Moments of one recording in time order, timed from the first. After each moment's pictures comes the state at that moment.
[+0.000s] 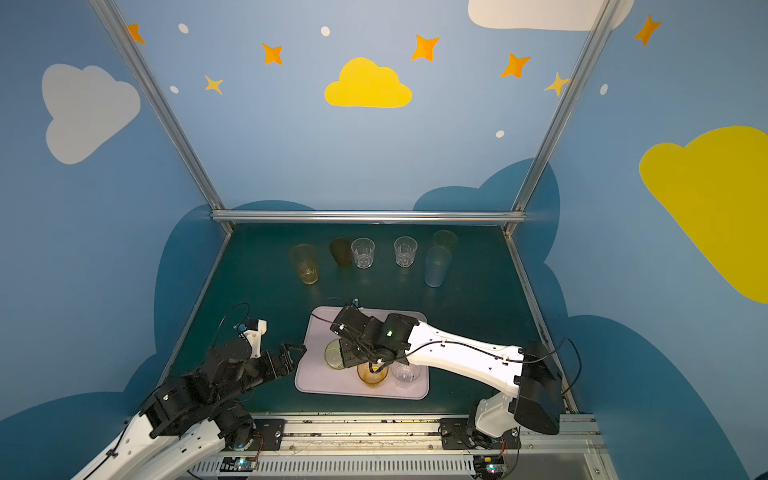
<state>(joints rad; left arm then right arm) -0.74 0.39 0.58 -0.85 -0.05 -0.99 1.23 1.48 1.24 -0.81 0.10 0.80</state>
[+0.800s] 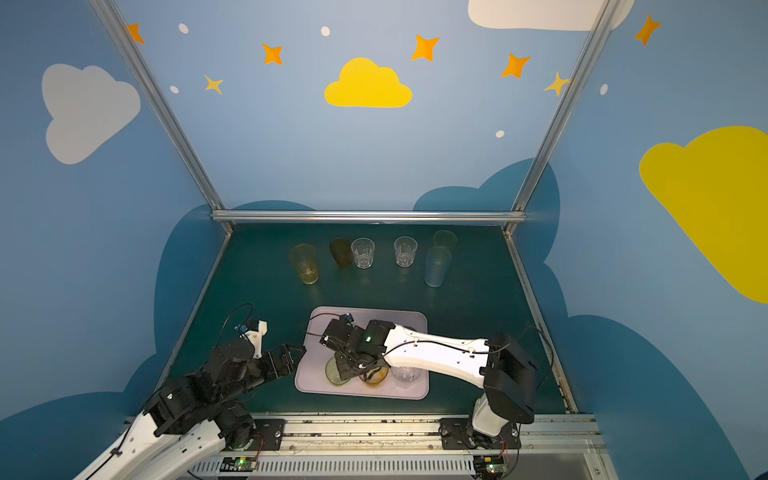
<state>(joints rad) -0.73 0.40 0.55 -0.85 -0.06 -0.99 1.27 1.62 1.24 -0.85 0.06 0.81</state>
